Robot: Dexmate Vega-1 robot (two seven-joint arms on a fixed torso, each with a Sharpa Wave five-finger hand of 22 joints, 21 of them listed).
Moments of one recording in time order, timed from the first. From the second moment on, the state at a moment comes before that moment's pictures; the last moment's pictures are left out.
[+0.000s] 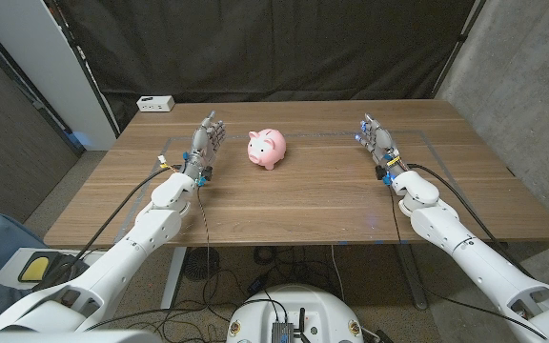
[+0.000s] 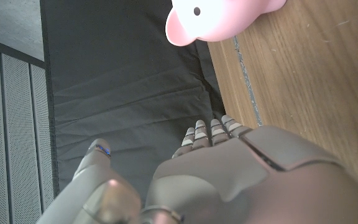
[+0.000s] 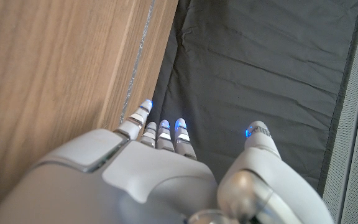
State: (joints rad) left arm 0.84 0.51 0.36 -1.29 -0.66 -0.33 -0.06; left_hand 0.03 -0.10 0.45 -0.05 0.20 -0.03 0.11 0.19 0.17 0.02 0.08 0.22 0.19 -0.04 0.10 0.19 0.18 -0.07 0.03 0.21 0.18; right arm -0.86 -0.52 -0.38 -1.36 0.63 0.27 0.00; right_hand 0.24 0.06 0.26 -0.14 0.17 0.13 0.11 0.19 0.18 0.03 0.13 0.21 0.18 -0.08 0.08 0.20 0.21 0.18 0.00 0.20 0.17
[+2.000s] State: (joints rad) left arm 0.89 0.56 0.34 -1.33 -0.37 -0.52 0.14; left_hand 0.10 -0.06 0.46 -0.11 0.19 0.16 0.09 0.22 0.18 0.20 0.06 0.25 0.19 0.15 0.09 0.22 0.18 0.10 0.08 0.23 0.18; right arm -0.95 -0.52 -0.38 -1.51 0.54 0.36 -0.09; right_hand 0.26 0.07 0.26 -0.14 0.17 0.15 0.09 0.19 0.18 0.07 0.12 0.22 0.18 0.00 0.08 0.22 0.21 0.26 0.00 0.21 0.17
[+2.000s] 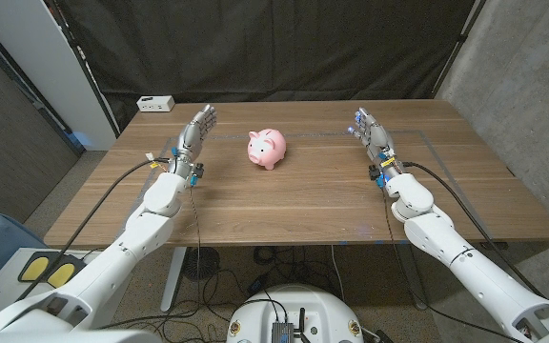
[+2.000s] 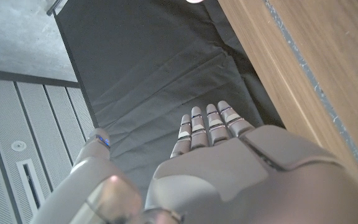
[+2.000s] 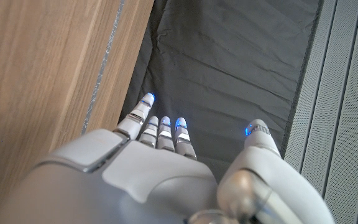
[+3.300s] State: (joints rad) left arm 0.81 0.67 0.43 -1.46 0.20 -0.39 0.43; left_hand 0.26 -0.09 0.49 -0.18 0.18 0.11 0.05 0.20 0.18 0.14 0.00 0.21 0.20 0.13 0.06 0.19 0.18 0.07 0.12 0.20 0.18; right arm -1.00 -0.53 -0.34 -1.55 0.55 0.37 -0.12; right_hand 0.26 0.07 0.26 -0.14 0.17 0.16 0.09 0.19 0.18 0.07 0.13 0.22 0.18 -0.01 0.08 0.22 0.21 0.26 0.00 0.21 0.17
